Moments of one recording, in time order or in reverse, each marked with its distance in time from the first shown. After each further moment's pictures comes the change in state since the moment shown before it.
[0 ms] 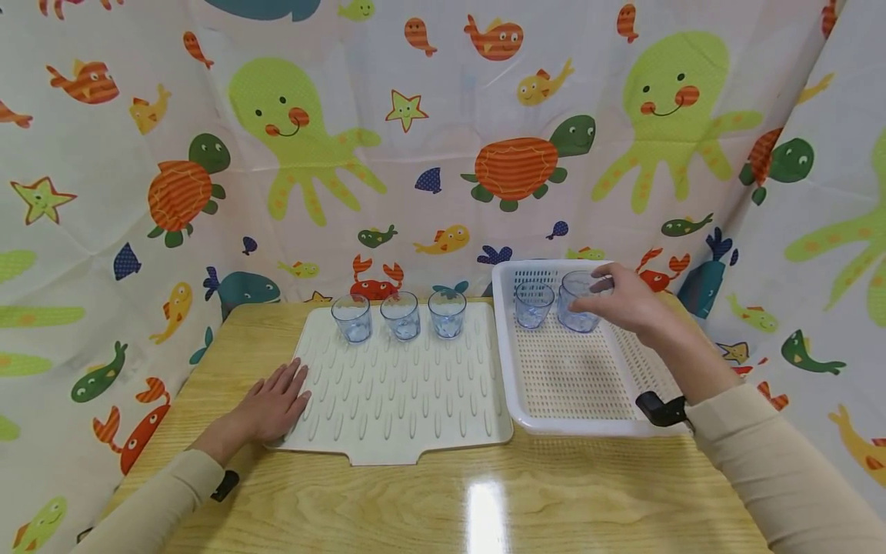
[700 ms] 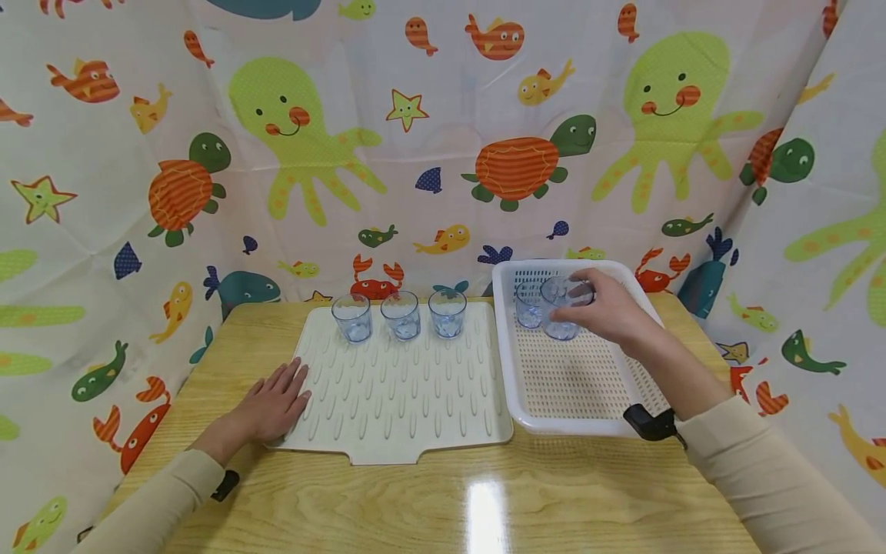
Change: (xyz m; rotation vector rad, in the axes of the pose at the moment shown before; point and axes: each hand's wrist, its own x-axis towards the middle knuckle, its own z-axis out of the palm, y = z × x) left_hand 0.004 -0.006 0.006 0.015 0.020 0.004; right_hand -0.012 -0.022 0.022 0.059 -0.007 -0.083
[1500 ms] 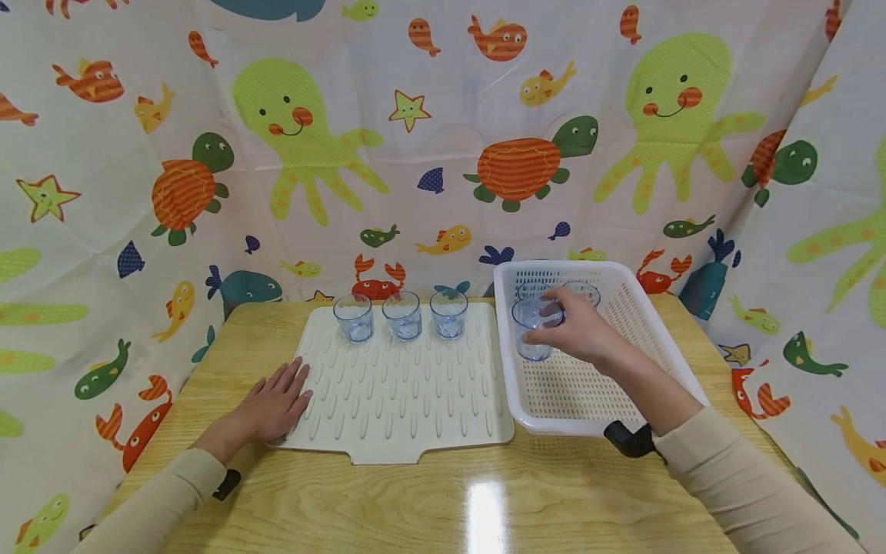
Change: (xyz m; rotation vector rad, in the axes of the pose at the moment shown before) left_hand -0.013 0.016 -0.017 0.005 -0.010 0.021; right_hand -0.001 -0.005 0.036 0.036 -0.063 -0.094
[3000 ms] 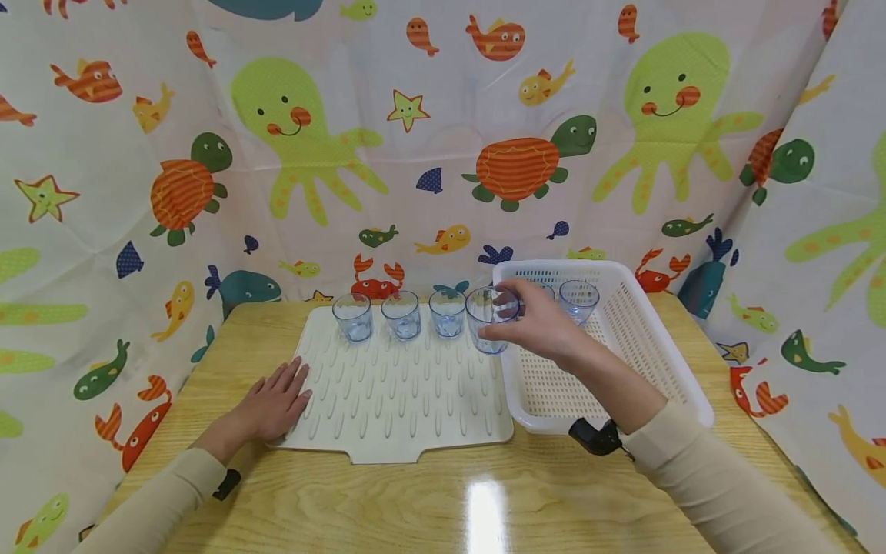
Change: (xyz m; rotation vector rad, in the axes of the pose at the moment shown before) left_hand 0.001 -0.001 0.001 0.002 0.003 0.000; right_hand 0.004 -0.053 0.026 0.172 -0.028 -0.058
